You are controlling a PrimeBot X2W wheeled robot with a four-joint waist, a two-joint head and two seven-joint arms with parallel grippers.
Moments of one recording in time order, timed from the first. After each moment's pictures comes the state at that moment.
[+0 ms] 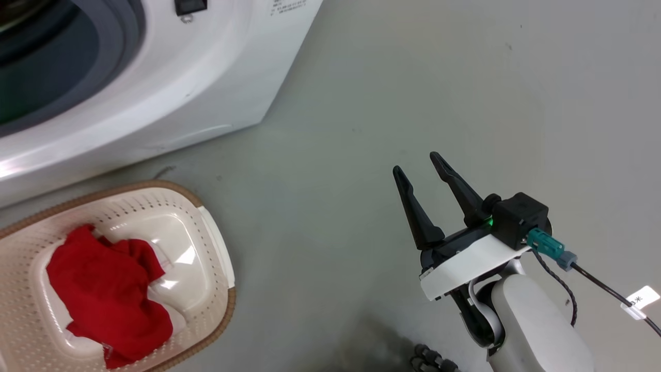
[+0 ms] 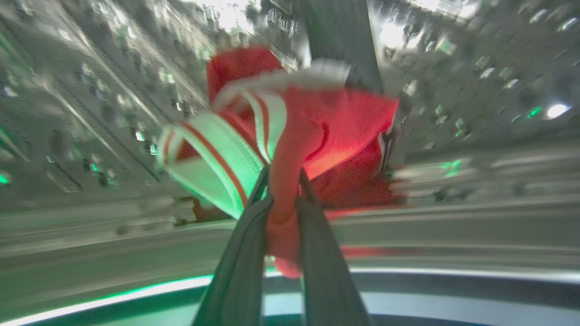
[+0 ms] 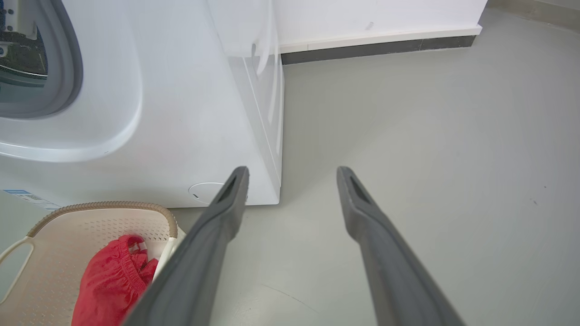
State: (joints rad) left arm -1.33 0.55 -0.12 1.04 -0.06 0.04 0.53; right arm -0.38 -0.05 0.35 0.30 0.30 0.13 -0.26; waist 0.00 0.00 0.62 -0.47
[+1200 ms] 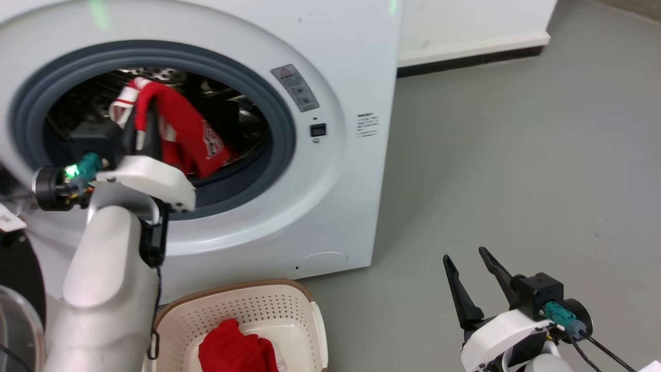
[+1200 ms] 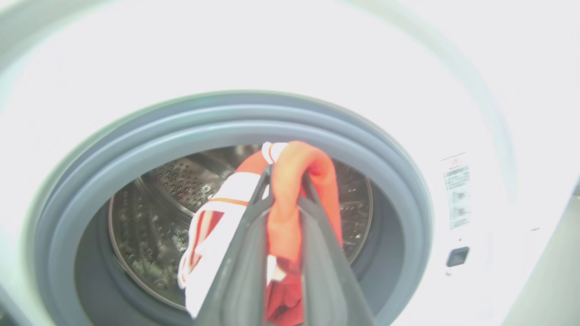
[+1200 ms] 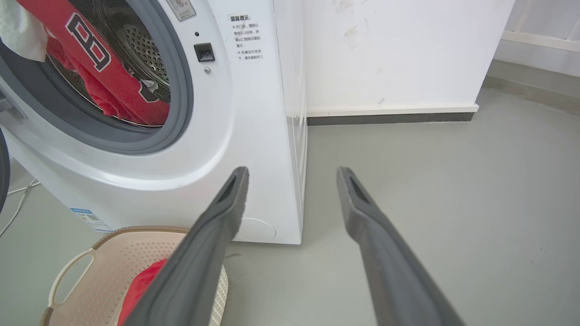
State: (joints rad) left arm -0.69 0.25 -0.09 0.67 -0.22 -0.02 -0.26; right arm -0.13 -0.05 0.17 0.36 0.13 0.13 -0.22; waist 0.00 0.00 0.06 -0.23
